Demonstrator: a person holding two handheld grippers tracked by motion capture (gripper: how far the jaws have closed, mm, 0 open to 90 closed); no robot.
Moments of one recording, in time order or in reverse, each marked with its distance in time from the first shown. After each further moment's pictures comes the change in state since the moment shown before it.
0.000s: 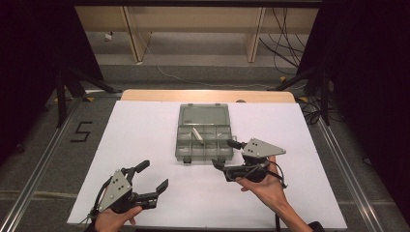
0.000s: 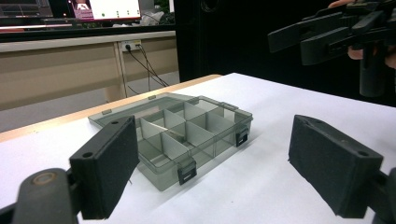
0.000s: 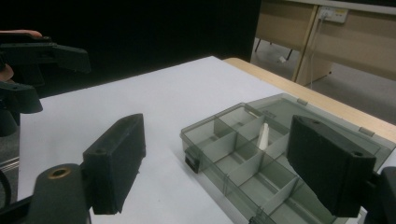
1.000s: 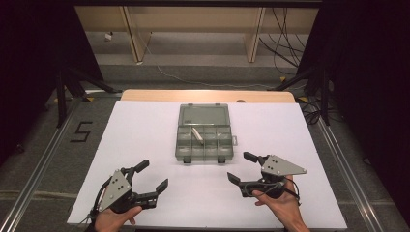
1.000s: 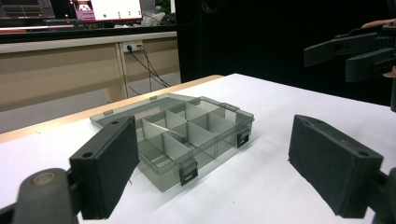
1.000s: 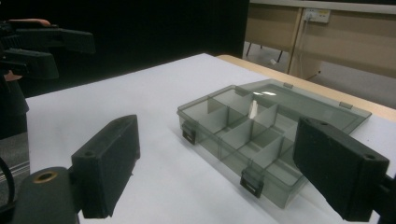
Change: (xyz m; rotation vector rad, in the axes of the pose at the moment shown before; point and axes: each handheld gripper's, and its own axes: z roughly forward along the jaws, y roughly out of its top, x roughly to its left) left arm 0.000 0.001 -0.001 0.012 0.010 0.002; right arm 0.002 -0.040 -0.041 -0.037 -0.034 0.050
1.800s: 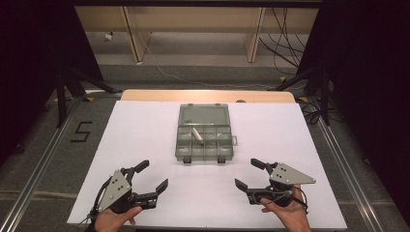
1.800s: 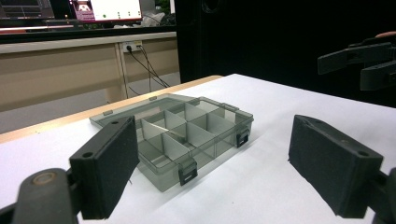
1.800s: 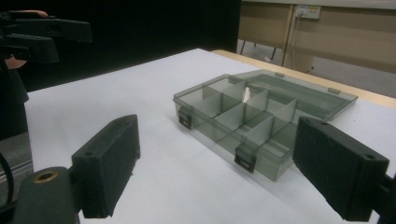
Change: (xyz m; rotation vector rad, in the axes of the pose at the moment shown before) left arm 0.000 0.000 0.000 -0.002 -0.003 0.004; right arm 0.001 -0.017 -0.019 0.008 -0.010 0.027
